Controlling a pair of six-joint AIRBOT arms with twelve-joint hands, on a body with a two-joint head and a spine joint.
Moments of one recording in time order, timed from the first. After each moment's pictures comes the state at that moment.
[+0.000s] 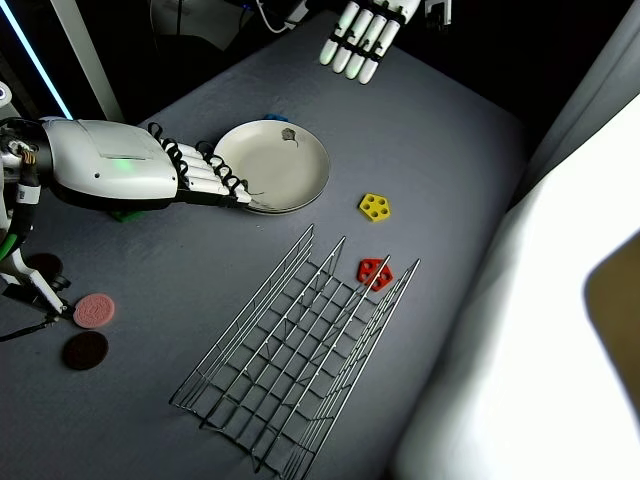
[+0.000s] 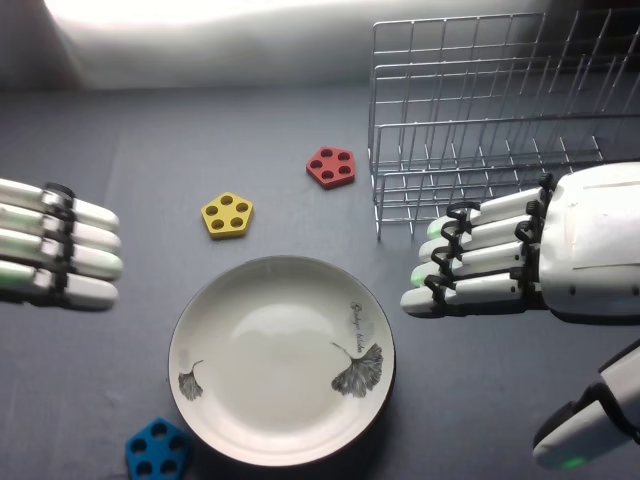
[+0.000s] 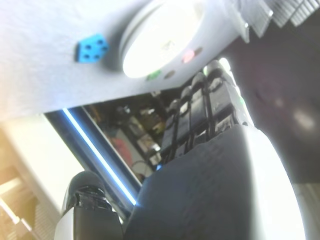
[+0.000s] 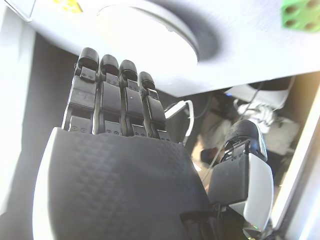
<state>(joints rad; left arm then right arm) 0.81 -0.53 1.63 1.14 -1.52 0.14 -0.22 -0.78 0.89 -1.40 0.45 0.07</state>
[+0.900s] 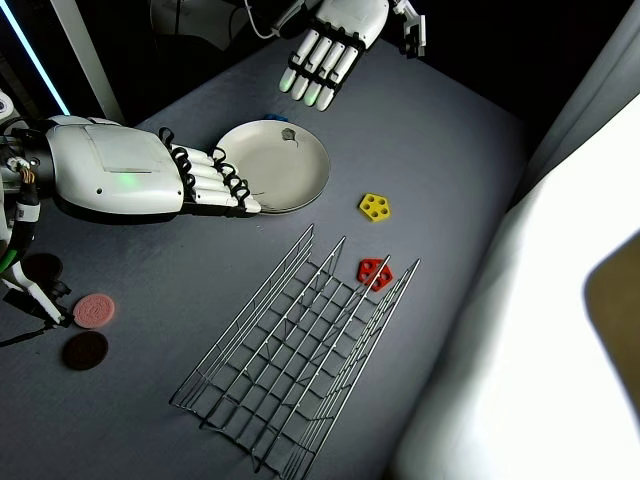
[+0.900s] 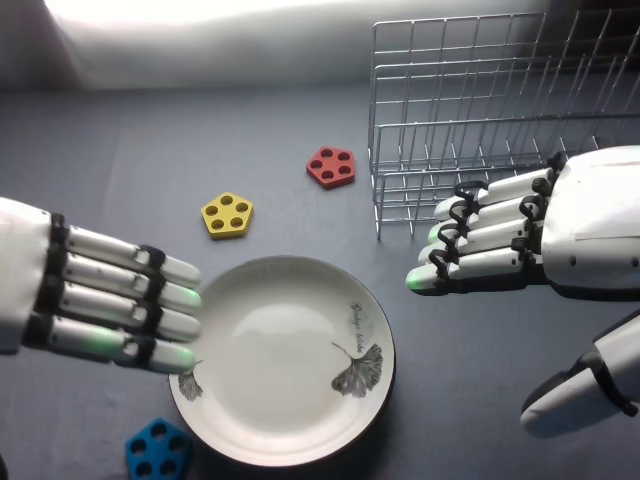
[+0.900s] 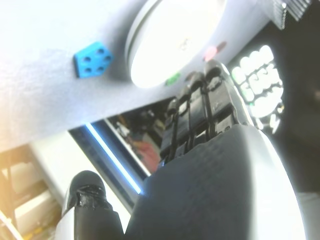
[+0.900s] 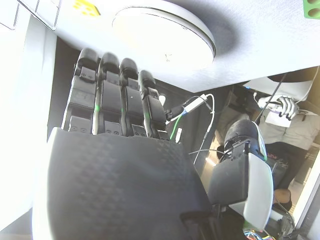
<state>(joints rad) 0.70 -0.56 1.48 1.31 -1.35 0.26 -0.22 -0.79 0.92 -1.31 0.45 0.07</state>
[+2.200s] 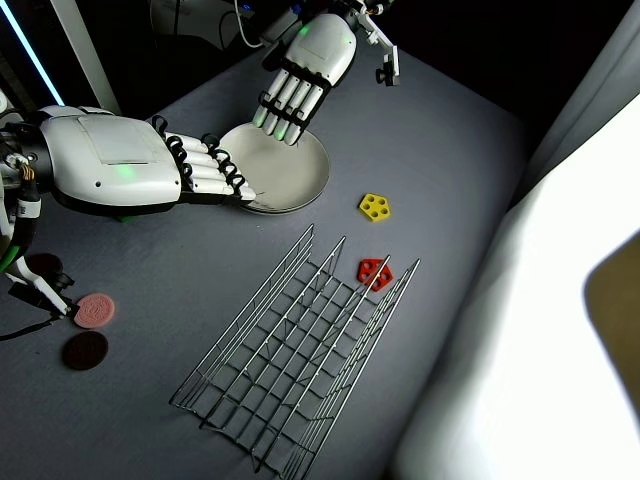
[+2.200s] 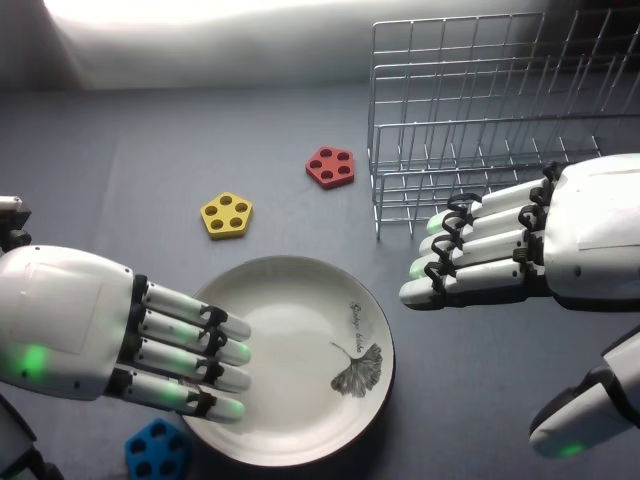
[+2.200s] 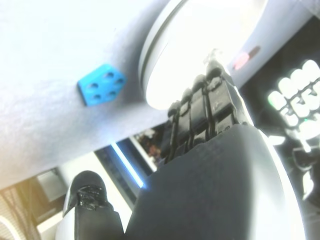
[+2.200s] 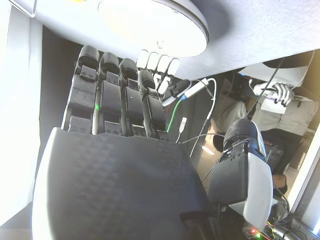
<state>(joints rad) 0.67 -0.63 1.39 1.44 -1.13 0.30 -0.23 -0.80 0.93 -1.32 0.53 0.09</state>
